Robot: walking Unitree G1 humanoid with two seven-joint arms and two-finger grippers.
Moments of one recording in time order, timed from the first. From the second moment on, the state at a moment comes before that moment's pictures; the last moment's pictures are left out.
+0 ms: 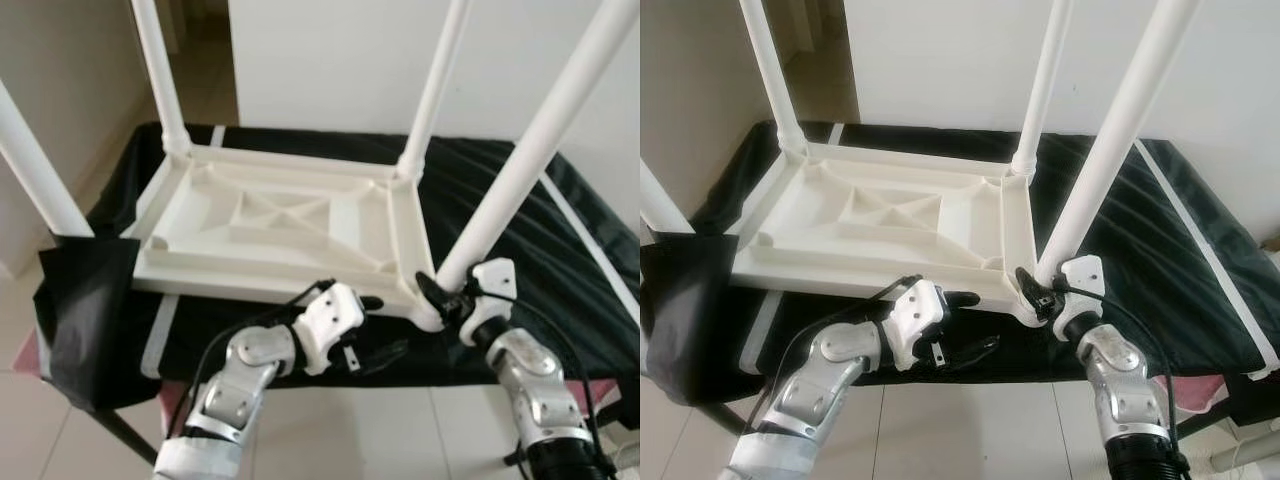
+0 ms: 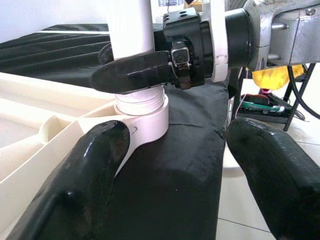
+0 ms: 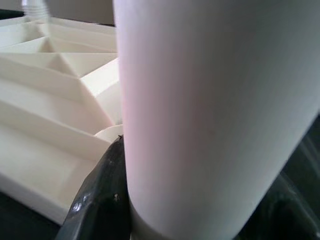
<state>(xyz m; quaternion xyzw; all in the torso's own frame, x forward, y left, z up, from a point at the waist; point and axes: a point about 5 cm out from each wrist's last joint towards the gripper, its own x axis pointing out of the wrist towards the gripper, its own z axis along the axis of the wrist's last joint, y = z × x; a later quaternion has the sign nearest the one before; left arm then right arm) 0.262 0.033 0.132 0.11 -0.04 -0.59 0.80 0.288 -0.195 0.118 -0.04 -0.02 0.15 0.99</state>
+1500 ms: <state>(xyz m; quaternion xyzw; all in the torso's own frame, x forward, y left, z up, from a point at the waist) 0.261 0.030 0.134 0.11 -0.04 -0.60 0.79 0.283 -0.159 0.114 0.03 -0.01 -0.11 0.99</state>
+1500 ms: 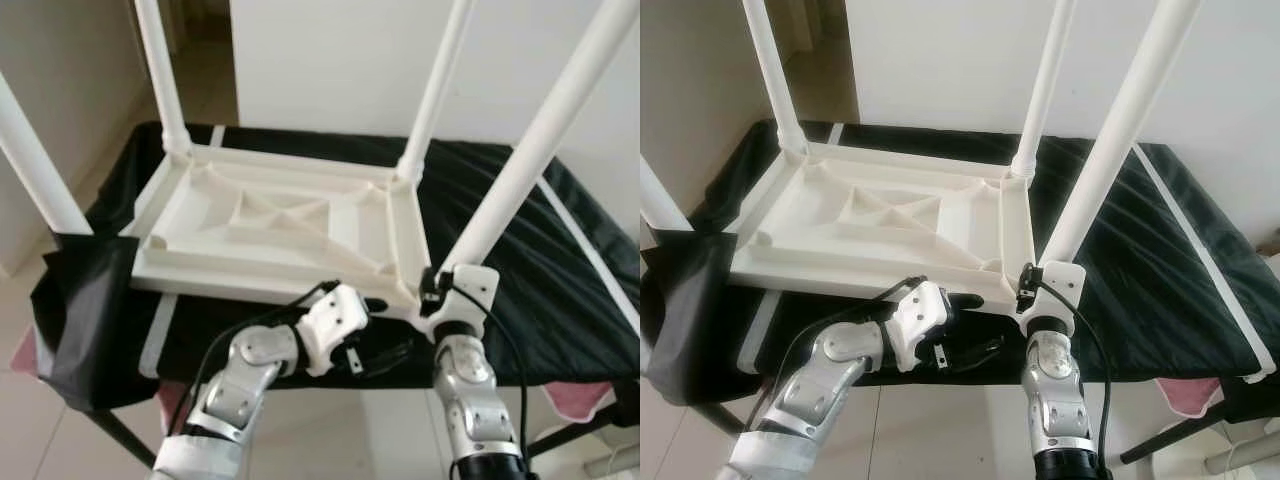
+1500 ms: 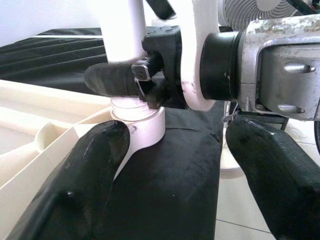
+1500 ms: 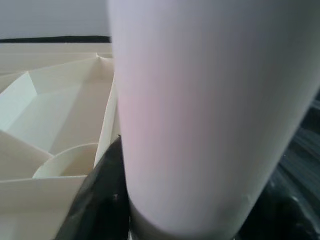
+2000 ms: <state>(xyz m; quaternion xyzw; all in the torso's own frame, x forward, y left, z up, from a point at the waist) 0.262 0.030 0.136 0.11 -0.04 -0.60 0.79 0.278 -0.165 0.107 0.02 0.00 -0.07 1.00</state>
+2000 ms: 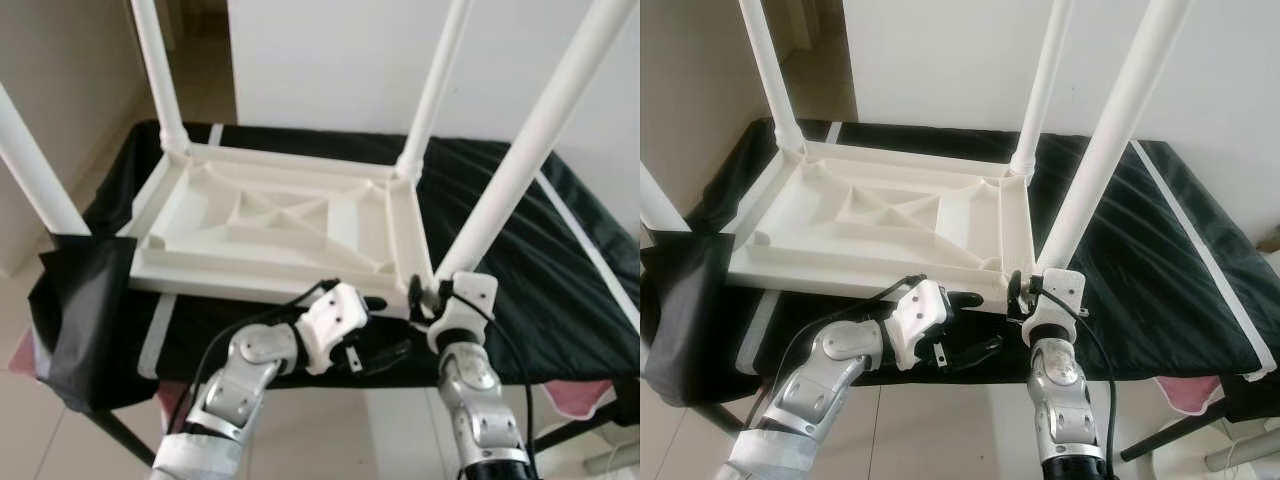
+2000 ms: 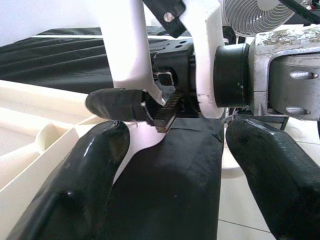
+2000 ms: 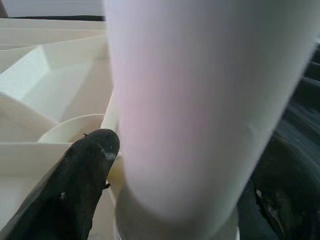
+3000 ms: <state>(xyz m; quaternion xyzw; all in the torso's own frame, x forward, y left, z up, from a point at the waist) 0.265 0.027 0.141 0.12 -0.05 -0.60 0.79 0.286 -0.195 0.126 -0.06 -0.01 0.23 0.97</state>
